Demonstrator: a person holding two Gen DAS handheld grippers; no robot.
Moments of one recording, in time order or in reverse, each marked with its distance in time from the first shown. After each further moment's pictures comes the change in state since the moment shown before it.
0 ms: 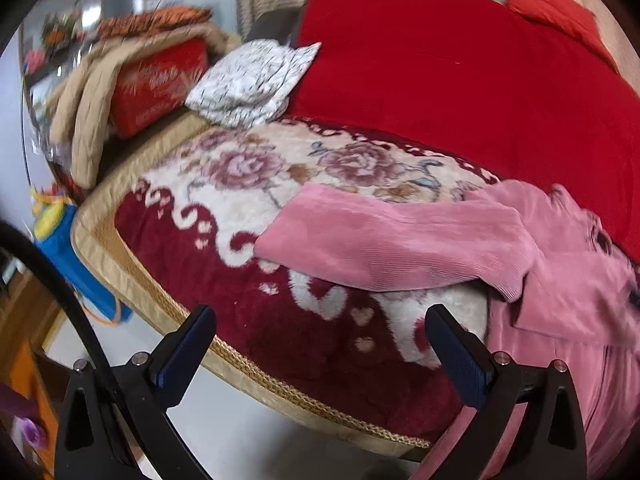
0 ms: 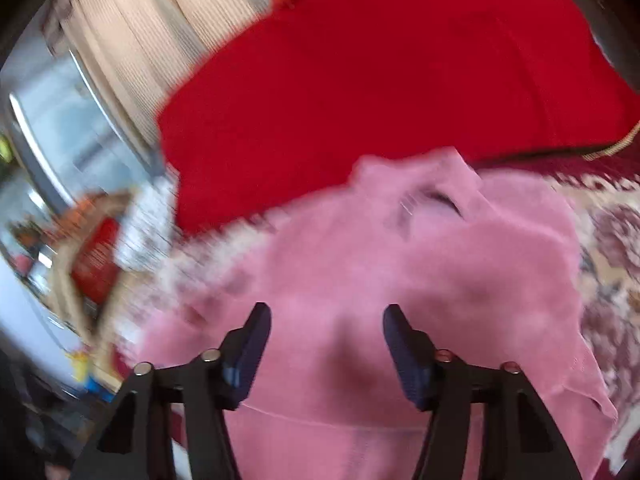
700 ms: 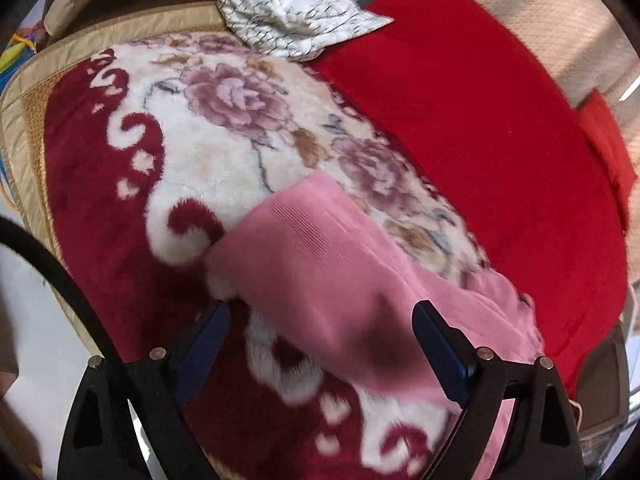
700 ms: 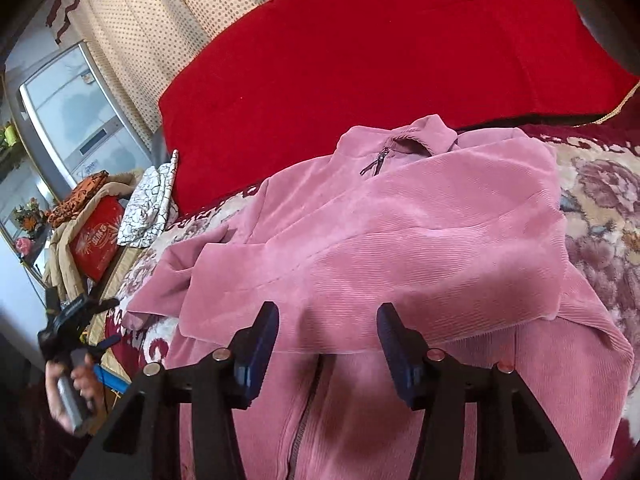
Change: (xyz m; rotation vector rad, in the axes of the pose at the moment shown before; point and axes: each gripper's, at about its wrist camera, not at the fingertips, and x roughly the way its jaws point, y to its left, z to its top) left arm 0.112 0.052 0.033 -0.448 0.132 -0.268; right arm -0.025 -0.027 -0.048 -0.008 -0.046 0.070
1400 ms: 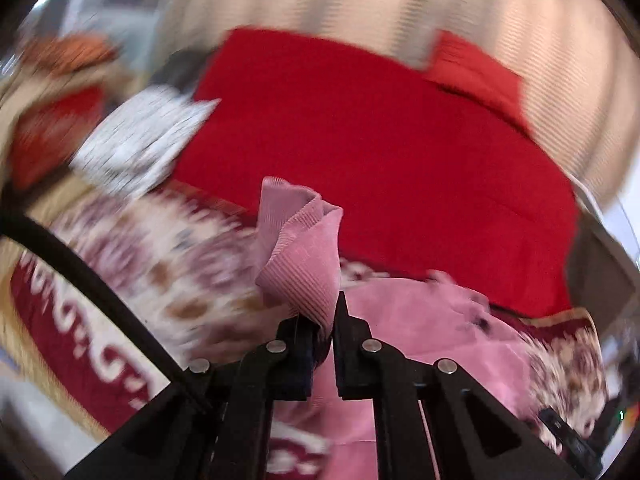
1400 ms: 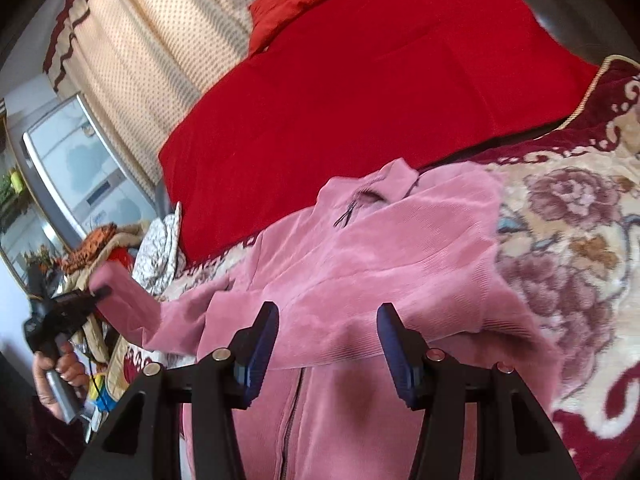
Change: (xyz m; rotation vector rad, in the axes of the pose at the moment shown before) left arm -0.111 -0.189 -0.027 0.562 -0.193 -0.194; right arm -0.066 -0.034 0.006 0.110 -0.159 0.031
